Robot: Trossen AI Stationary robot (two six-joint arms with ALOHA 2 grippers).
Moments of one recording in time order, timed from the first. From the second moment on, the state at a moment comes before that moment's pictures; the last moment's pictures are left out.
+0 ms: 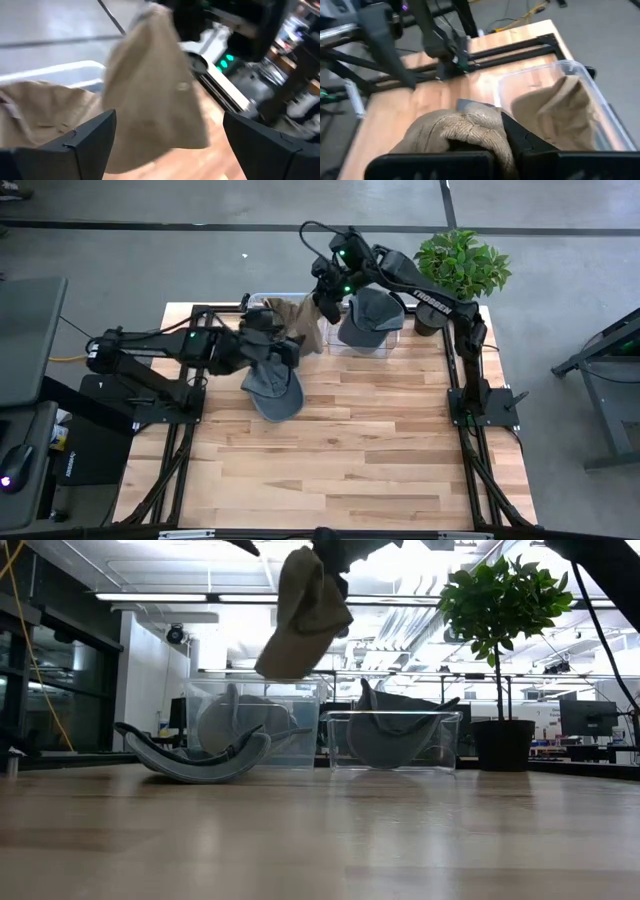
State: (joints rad) left arm -0.09 1.33 1.50 -0.74 -0.74 -0.86; right arm -0.48 2.00 2.27 -0.86 -0.51 -0.02
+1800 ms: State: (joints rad) left arm -0.01 1.53 1.59 -0.77 -0.83 -0.83; right arm -0.38 2.01 2.26 -0.88 -0.19 -0.16
